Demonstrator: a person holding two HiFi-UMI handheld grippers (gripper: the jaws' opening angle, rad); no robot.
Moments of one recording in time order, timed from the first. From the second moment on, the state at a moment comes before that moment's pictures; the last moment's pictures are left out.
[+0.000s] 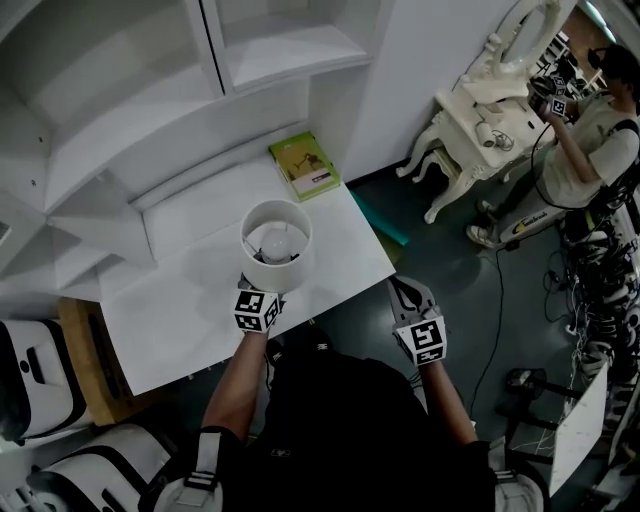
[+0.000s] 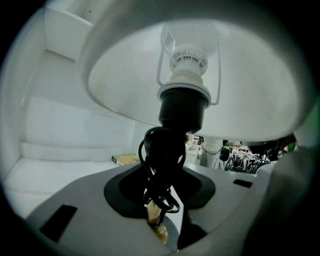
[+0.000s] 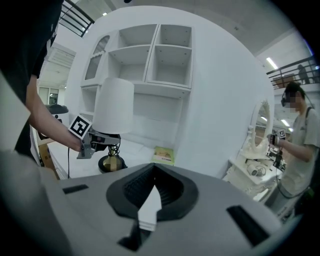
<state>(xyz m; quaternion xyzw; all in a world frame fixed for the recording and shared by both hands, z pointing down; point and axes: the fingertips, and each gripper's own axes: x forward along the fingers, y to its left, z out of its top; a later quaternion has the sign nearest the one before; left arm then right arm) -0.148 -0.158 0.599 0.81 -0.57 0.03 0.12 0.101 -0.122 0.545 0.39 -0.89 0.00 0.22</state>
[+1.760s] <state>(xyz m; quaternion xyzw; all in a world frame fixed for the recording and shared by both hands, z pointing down) -0.270 -0.052 0.473 0.76 -0.64 -0.01 0.12 -0.028 -0.144 0.521 0.31 -0.94 -0.02 0.18</state>
